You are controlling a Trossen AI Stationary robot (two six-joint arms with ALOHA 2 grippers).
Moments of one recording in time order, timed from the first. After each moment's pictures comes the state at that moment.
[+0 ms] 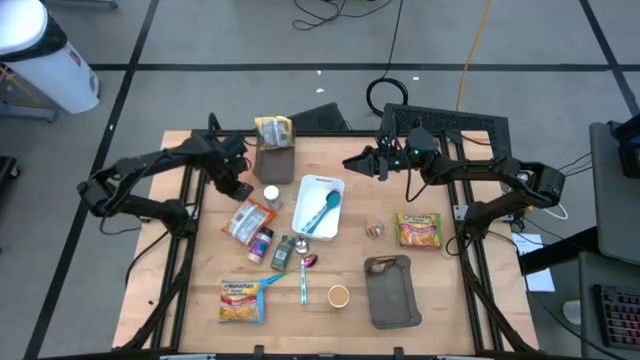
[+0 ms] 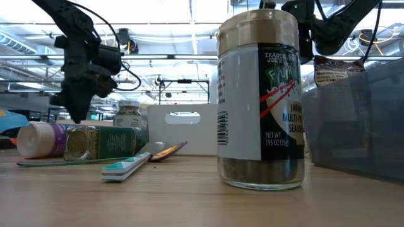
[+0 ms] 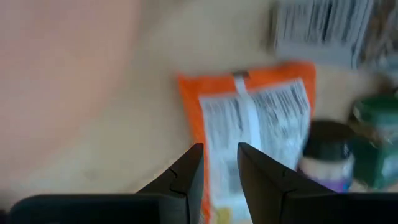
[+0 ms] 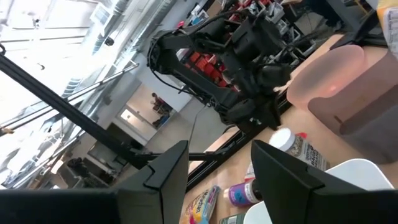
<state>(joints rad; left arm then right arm) 0.75 1.27 0.76 -1.03 0.39 -0.25 -0.50 1.39 0.67 0.83 -0.62 0.87</state>
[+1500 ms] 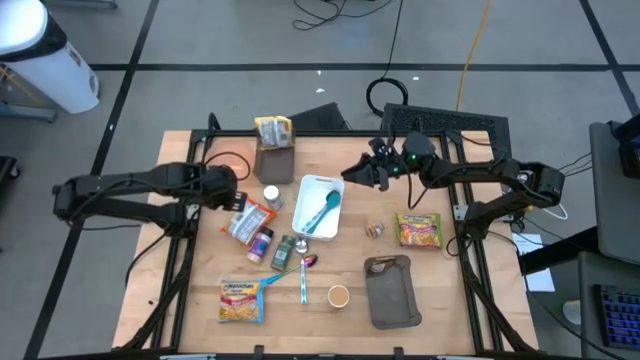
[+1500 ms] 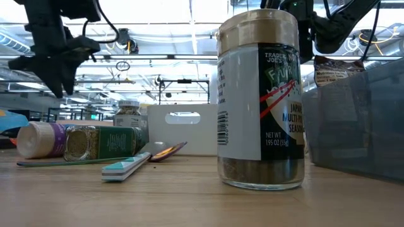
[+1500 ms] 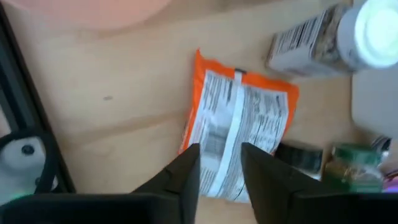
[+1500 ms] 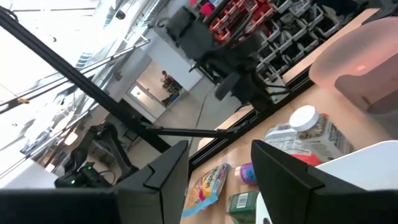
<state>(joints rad) 0.21 0.91 0.76 -1.11 -0.08 -1.12 -0.44 1.39 0.67 0.81 -0.68 0.82</state>
